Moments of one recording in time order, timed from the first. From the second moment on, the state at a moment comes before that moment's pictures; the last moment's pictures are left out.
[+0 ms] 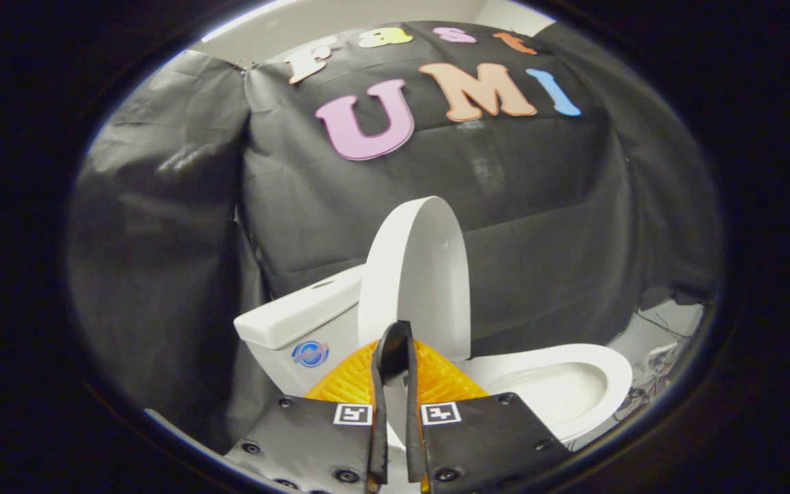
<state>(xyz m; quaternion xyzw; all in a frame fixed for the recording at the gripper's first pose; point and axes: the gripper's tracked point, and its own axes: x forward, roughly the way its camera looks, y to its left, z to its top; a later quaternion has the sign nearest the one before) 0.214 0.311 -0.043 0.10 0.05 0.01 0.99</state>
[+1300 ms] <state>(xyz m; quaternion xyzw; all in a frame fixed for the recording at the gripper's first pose) 0.225 0.350 -0.026 -0.04 0.06 0.11 0.99</state>
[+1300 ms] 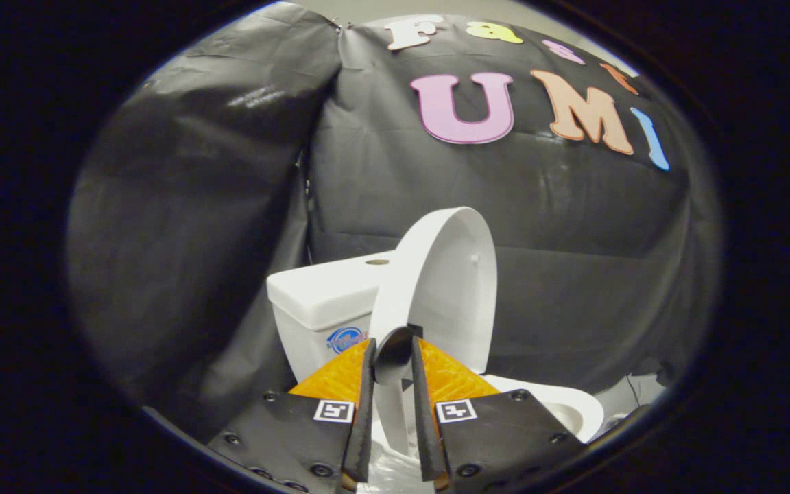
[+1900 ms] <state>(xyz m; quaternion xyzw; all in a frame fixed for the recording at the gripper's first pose) 0.193 0.200 0.060 -0.05 -0.04 0.04 1.00</state>
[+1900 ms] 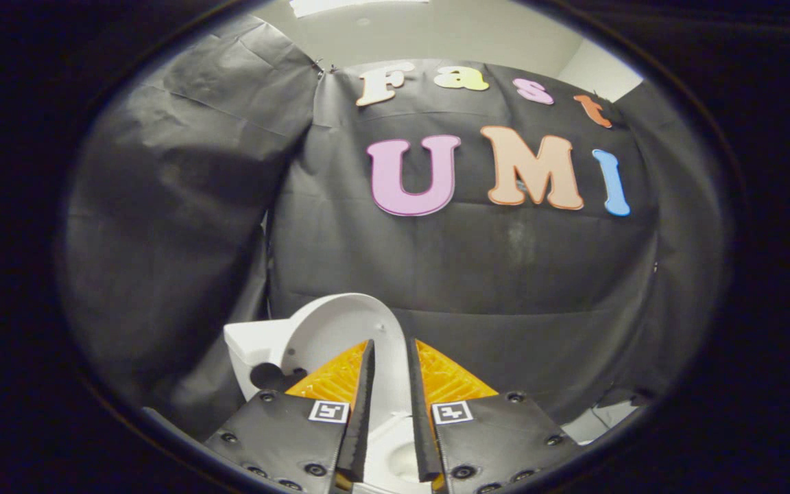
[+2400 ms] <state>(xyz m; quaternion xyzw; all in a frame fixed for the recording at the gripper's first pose) 0.148 0.081 0.014 -0.04 0.02 0.04 1.00</state>
